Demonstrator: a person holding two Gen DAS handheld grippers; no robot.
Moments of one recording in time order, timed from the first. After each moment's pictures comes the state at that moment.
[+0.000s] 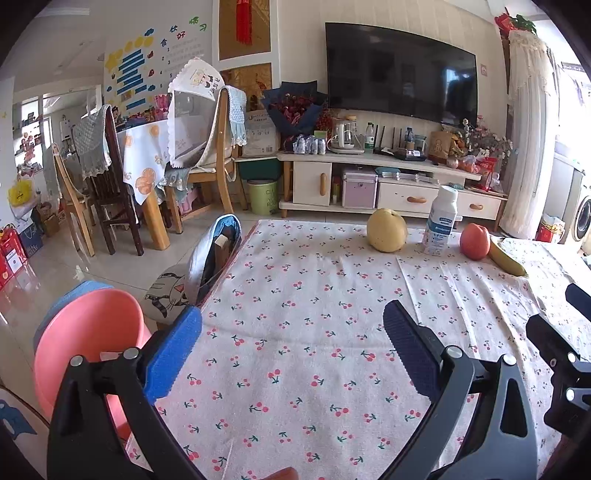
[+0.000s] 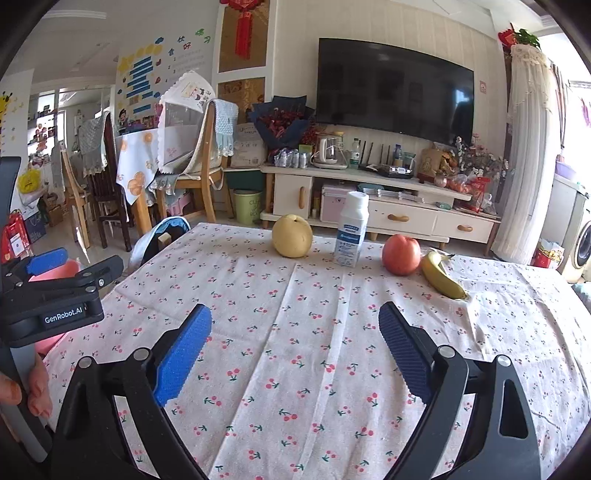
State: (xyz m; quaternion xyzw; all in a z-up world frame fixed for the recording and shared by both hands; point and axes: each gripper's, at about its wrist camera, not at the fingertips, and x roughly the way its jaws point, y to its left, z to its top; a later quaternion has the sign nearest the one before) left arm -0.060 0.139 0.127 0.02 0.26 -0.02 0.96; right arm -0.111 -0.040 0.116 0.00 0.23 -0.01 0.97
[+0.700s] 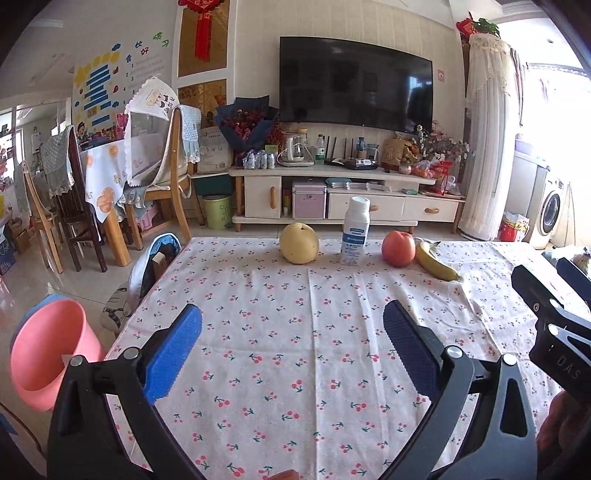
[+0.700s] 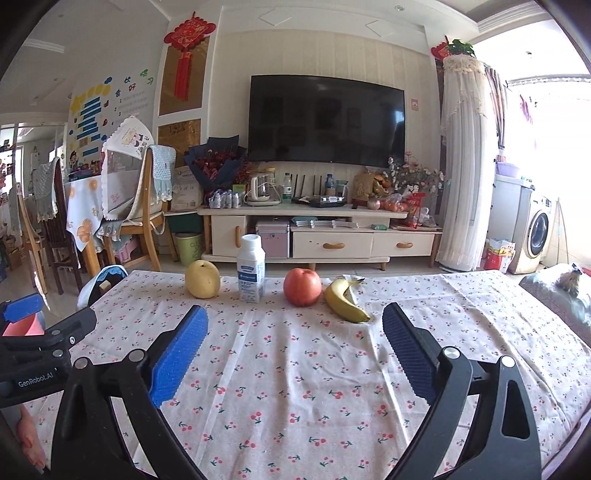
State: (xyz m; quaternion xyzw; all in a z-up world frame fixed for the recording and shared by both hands) left arm -0.101 0.037 0.148 0.02 0.24 -0.09 0.97; right arm -0.162 -0.138 0.142 0.01 0.15 -0.12 0.98
